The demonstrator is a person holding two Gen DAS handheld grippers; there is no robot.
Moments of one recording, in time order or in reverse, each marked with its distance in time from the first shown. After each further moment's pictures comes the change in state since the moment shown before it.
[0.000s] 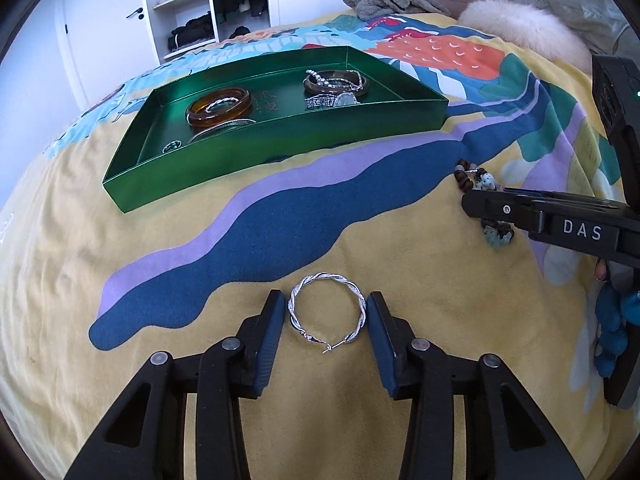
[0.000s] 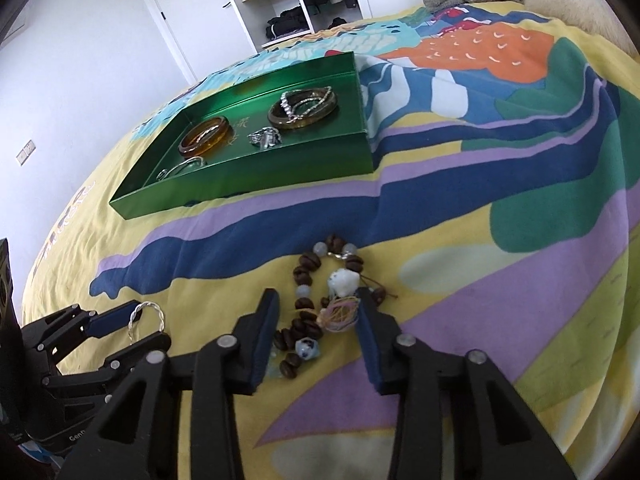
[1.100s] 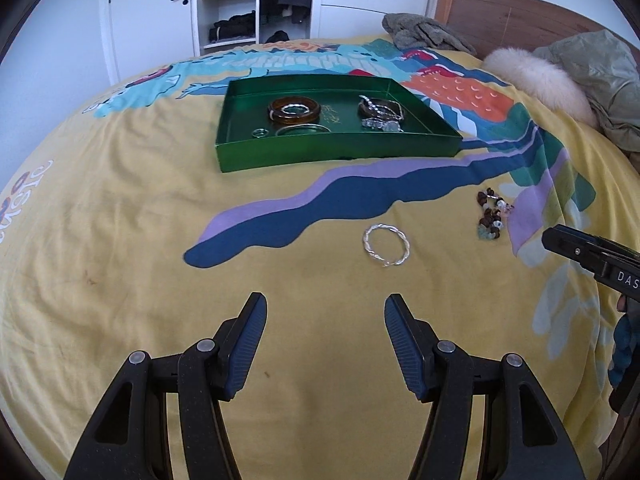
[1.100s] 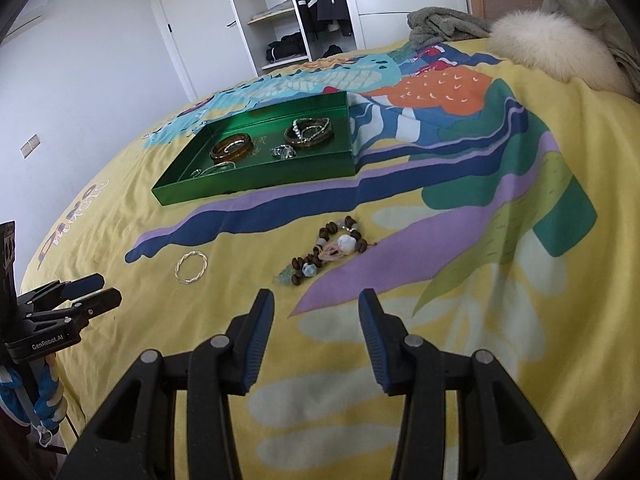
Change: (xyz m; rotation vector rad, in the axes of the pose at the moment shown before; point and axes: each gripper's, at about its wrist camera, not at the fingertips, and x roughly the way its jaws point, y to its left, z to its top) left arm -0.078 0.047 -0.039 -0.132 -0.039 -0.019; right arm -0.098 0.019 -0.049 -0.043 -0.084 -0.062
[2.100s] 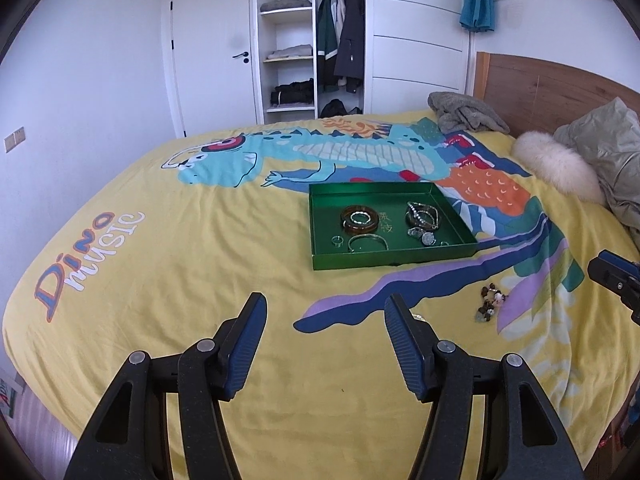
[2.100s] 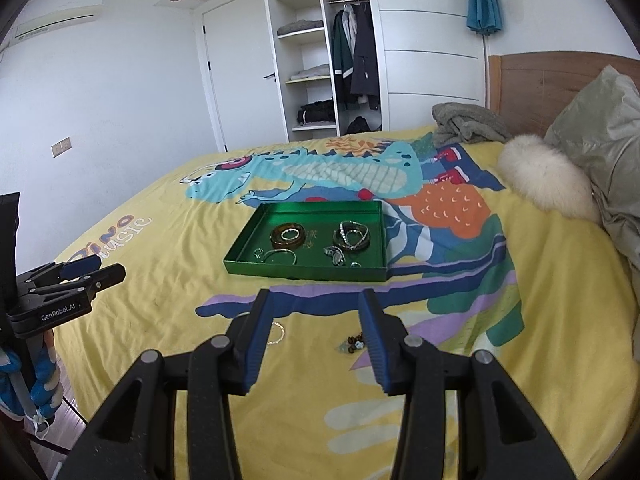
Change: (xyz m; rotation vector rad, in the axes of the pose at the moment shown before) left arm -0.148 0.018 0.032 -0.073 -0.216 0.206; right arm -0.133 0.077 0.044 -0.123 -0.207 -0.009
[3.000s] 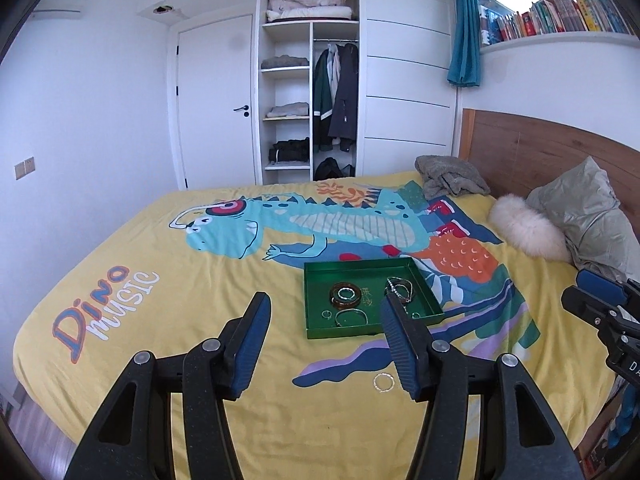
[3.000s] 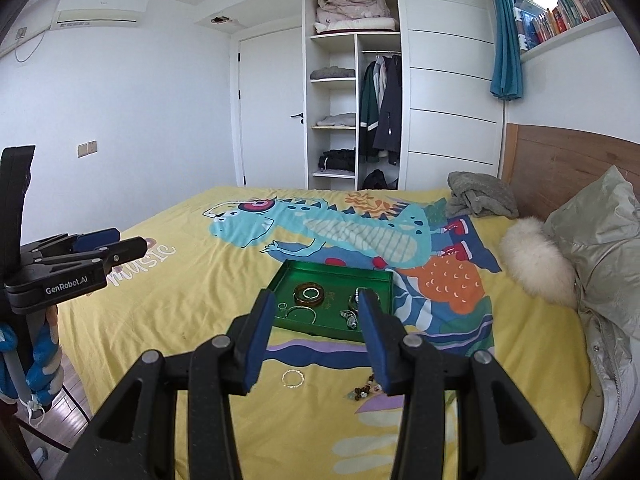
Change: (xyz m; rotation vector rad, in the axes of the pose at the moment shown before) left arm -0.115 -0.005 0.068 -0.005 -0.193 -0.018; right arm -0.088 0.053 0.059 -0.133 -0.156 0.021
